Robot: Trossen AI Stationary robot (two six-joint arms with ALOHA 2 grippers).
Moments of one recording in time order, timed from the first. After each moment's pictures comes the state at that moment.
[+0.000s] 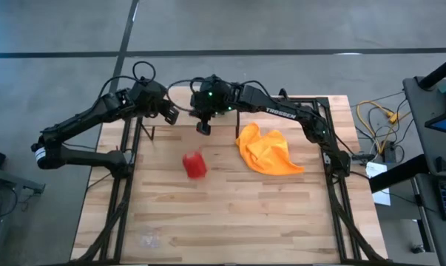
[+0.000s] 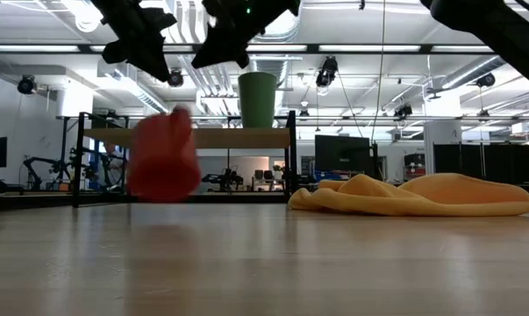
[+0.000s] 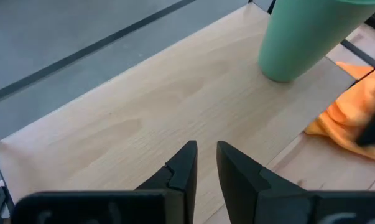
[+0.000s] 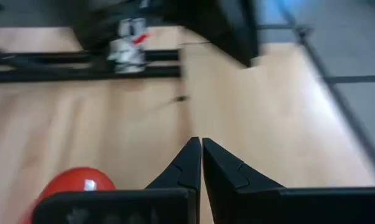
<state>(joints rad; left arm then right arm) 0.54 1.04 1.15 -0.83 -0.24 -0.28 -0.24 2.22 2.35 -0.75 -0.13 -0.15</state>
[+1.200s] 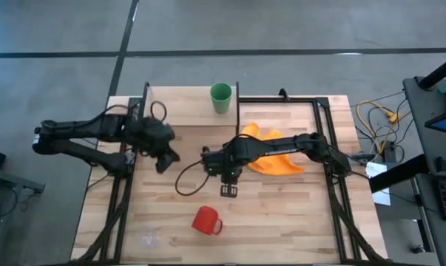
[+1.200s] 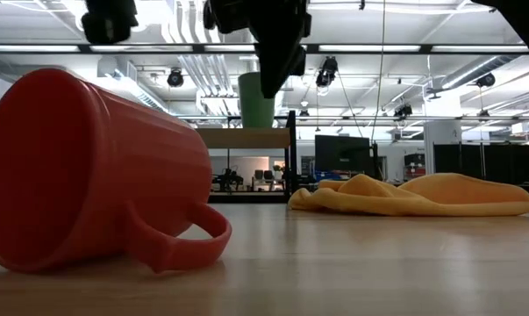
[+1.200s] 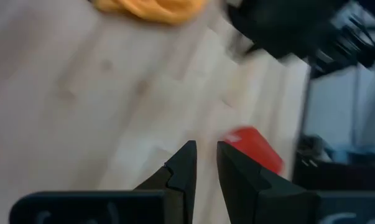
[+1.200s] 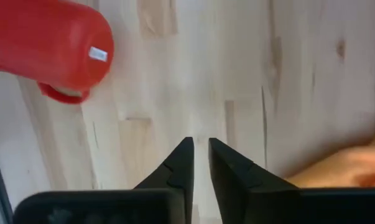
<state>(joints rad) 0.00 1.00 1.15 -0.95 0.12 -0.58 0.12 2.21 2.19 -1.35 -0.09 0.24</state>
